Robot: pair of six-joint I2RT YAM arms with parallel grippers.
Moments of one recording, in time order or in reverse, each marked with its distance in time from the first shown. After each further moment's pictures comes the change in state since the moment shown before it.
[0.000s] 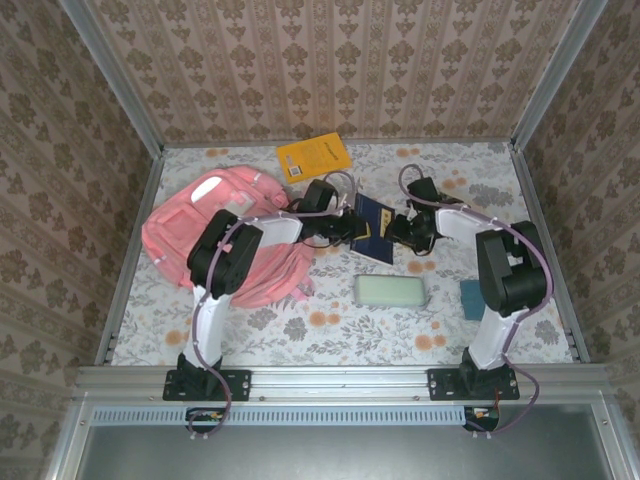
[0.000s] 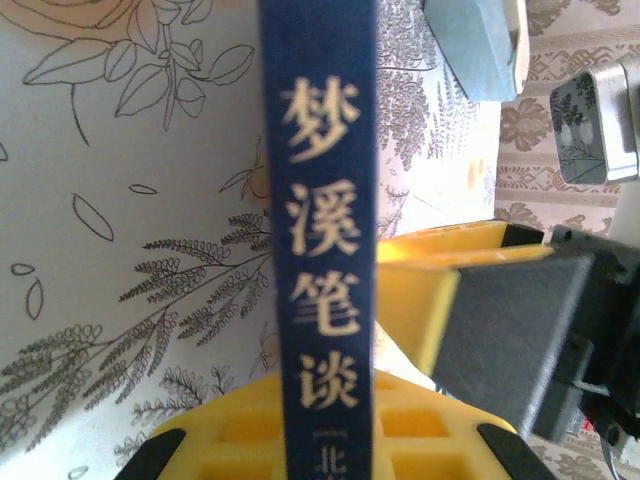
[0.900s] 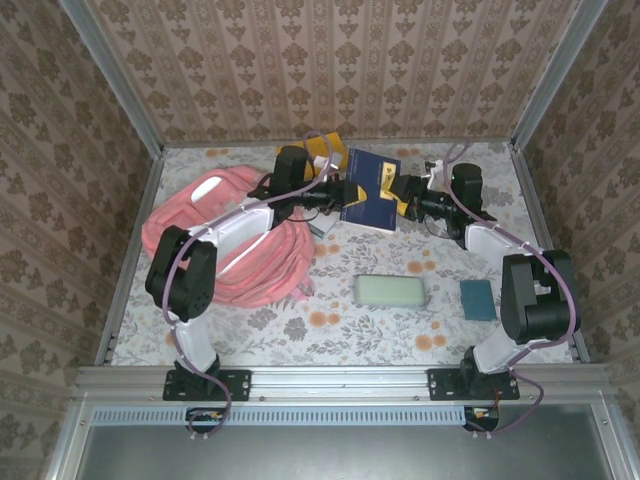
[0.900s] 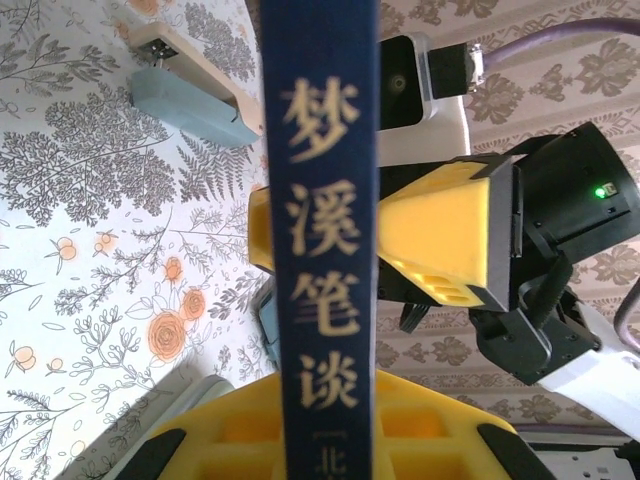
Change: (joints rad) left arm 0.065 -0.295 -0.003 0.030 0.166 -0.034; right arm -0.145 -0.197 -0.195 0.849 -0.712 0.505
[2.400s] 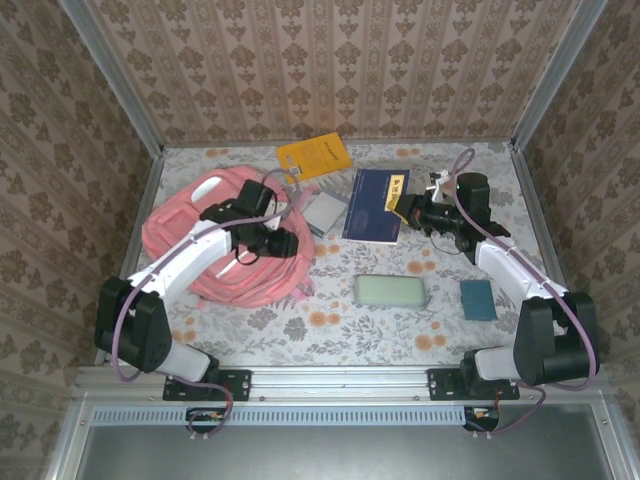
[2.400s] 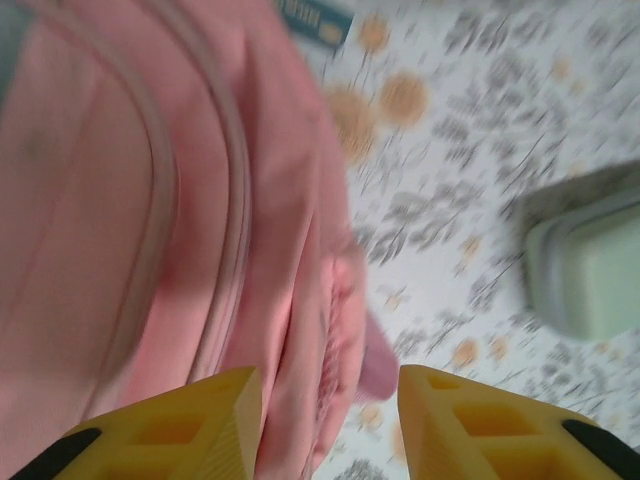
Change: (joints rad) left arm 0.065 -0.385 -0.247 -0.892 -0.643 0.658; right arm 0.029 -0.241 -0.065 -0.321 0.114 -0.159
